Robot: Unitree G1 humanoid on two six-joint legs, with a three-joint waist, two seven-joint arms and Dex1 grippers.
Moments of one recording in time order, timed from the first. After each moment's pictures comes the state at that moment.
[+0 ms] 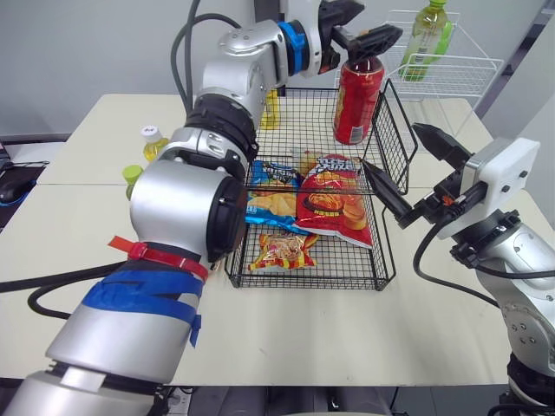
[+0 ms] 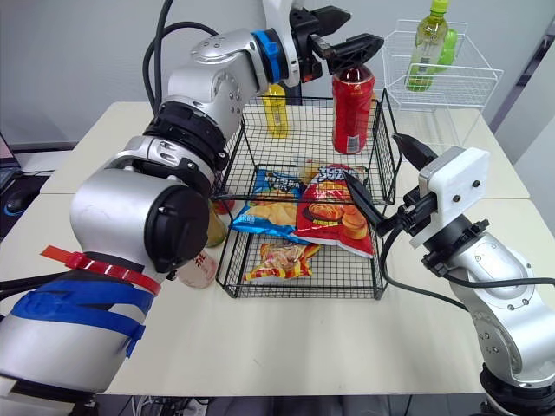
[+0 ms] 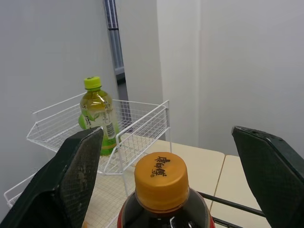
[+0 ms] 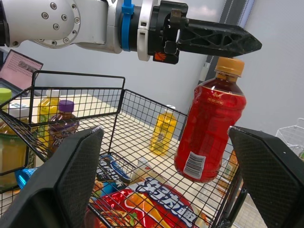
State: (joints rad) left arm -1.74 0.19 0.15 1.29 -0.18 0.08 -0.91; right arm -0.30 -0.55 -0.16 -0.82 0.53 0.58 0.30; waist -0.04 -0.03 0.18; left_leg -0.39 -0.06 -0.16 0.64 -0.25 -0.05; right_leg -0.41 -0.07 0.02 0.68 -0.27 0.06
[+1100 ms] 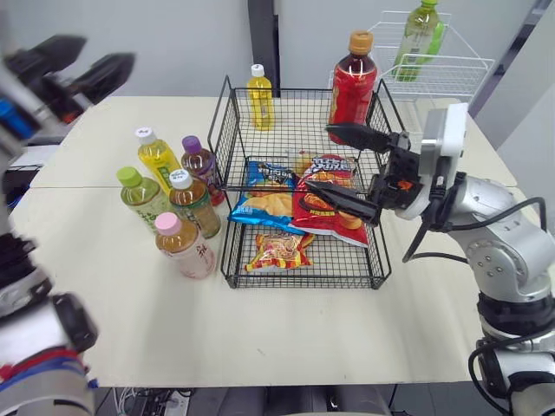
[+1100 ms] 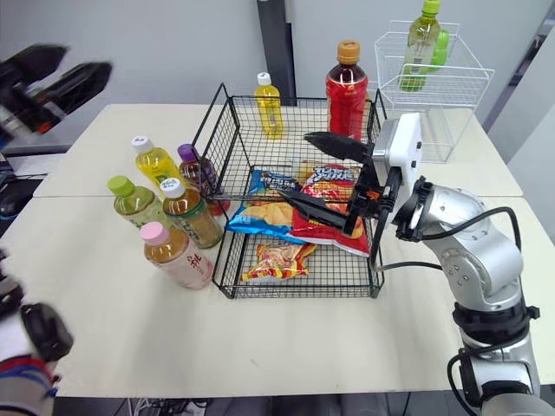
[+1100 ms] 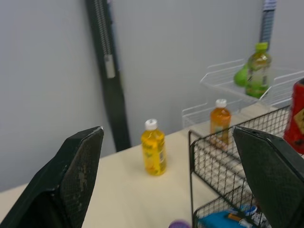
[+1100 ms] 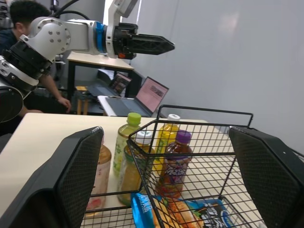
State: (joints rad) left arm -0.67 0.90 0.67 -0.10 -0.51 0.88 -0.77; right arm -0.63 -0.50 0.02 -0.41 0.68 0.49 0.82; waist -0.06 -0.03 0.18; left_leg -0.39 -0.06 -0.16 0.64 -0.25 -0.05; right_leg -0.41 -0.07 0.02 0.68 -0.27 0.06
